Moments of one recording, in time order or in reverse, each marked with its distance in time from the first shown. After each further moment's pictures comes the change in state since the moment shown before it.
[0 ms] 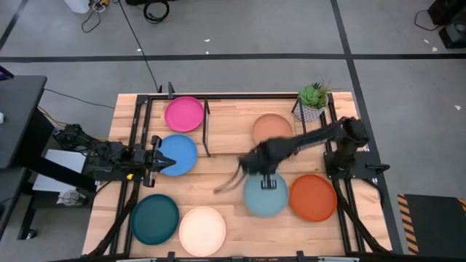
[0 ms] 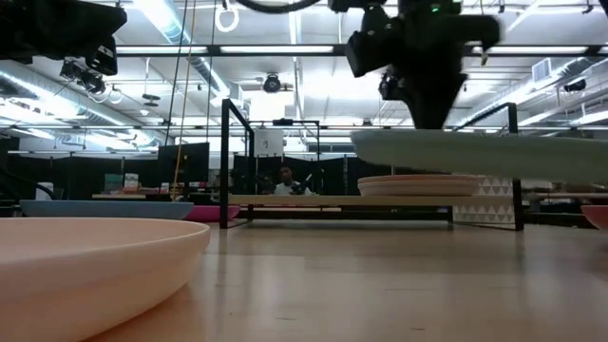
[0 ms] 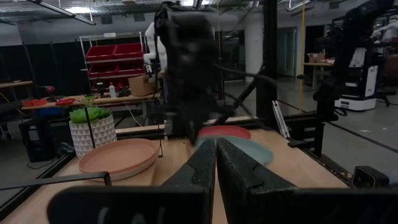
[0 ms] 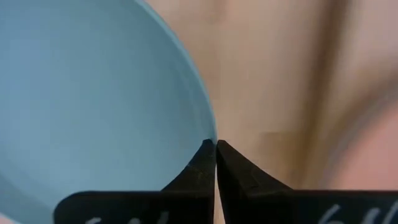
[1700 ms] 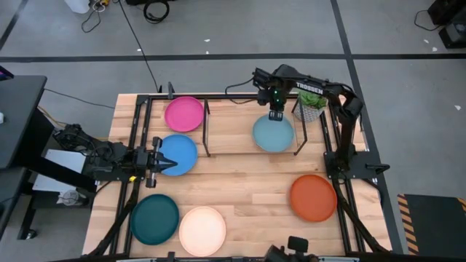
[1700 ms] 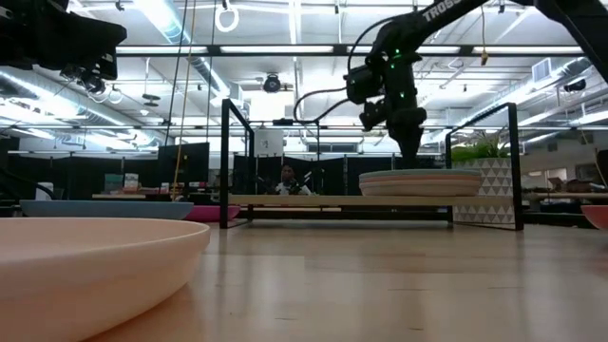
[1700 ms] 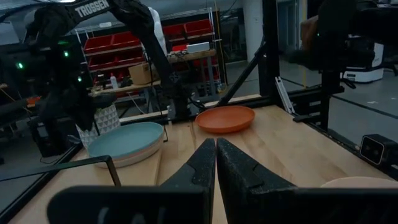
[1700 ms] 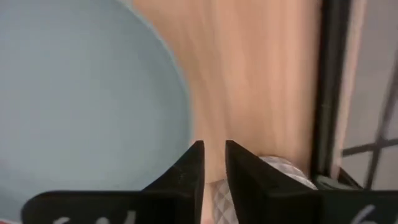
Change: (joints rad) left arm 0.000 0.000 0.000 -0.079 -0.003 0.052; right arm -0.784 0.059 0.165 -0.113 0.051 -0.585
